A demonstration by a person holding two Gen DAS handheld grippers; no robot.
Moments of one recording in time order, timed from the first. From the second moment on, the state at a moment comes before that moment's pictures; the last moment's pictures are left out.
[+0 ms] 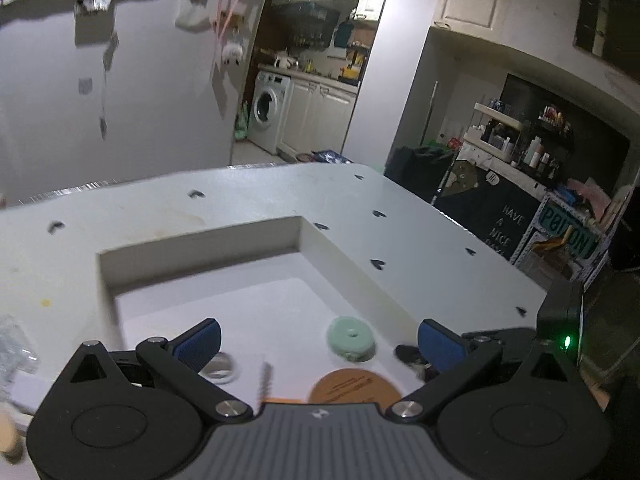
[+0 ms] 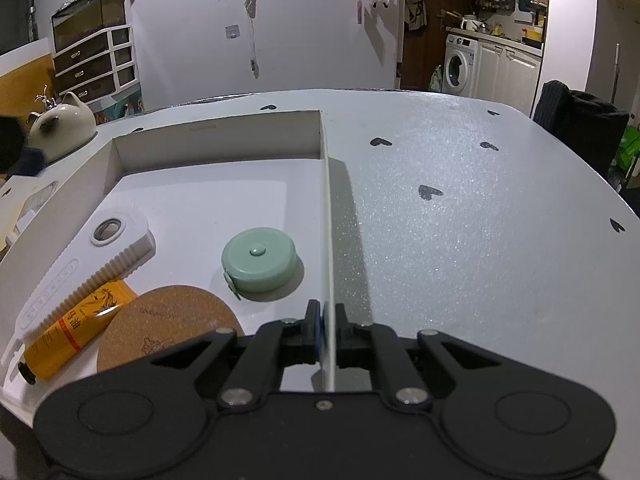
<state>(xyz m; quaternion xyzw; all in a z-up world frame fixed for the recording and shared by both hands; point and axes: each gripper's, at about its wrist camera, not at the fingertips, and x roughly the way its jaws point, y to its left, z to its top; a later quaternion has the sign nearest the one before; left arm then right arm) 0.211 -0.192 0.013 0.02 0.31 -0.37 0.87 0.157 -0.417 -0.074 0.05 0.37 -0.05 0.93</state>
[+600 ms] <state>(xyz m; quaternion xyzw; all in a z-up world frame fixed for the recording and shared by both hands) 0.181 -0.070 -0.010 0.07 0.23 -0.29 0.92 0.155 -0.417 -0.075 0.04 0.36 -0.05 0.93</state>
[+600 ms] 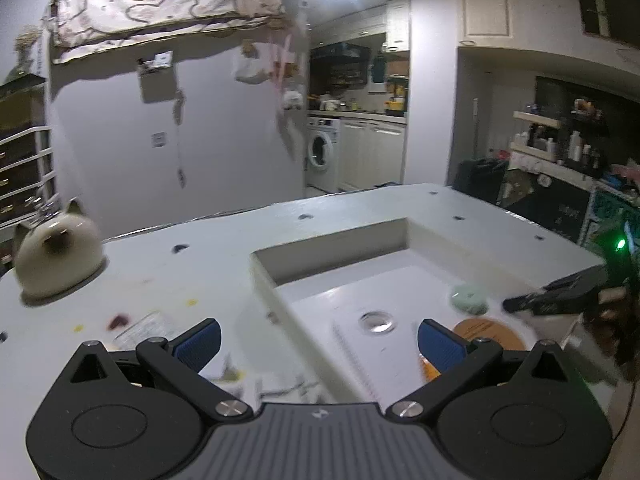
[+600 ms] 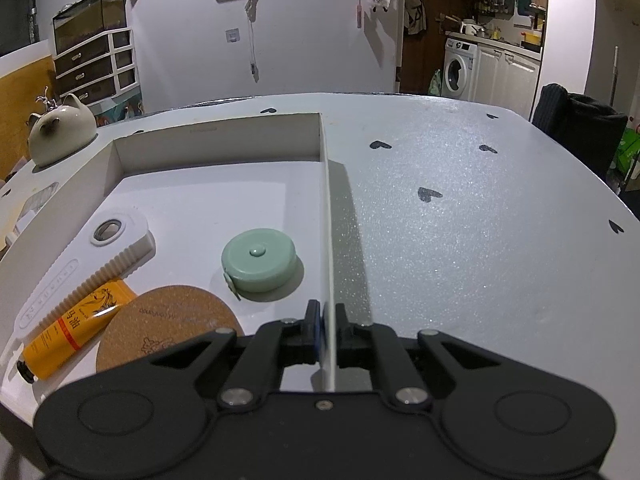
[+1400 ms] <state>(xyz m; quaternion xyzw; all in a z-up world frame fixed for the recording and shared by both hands) 0.204 -0.030 -0.082 0.00 0.31 -0.28 0.91 0.154 -0.416 -0.076 0.04 0.36 -0.06 0.93</state>
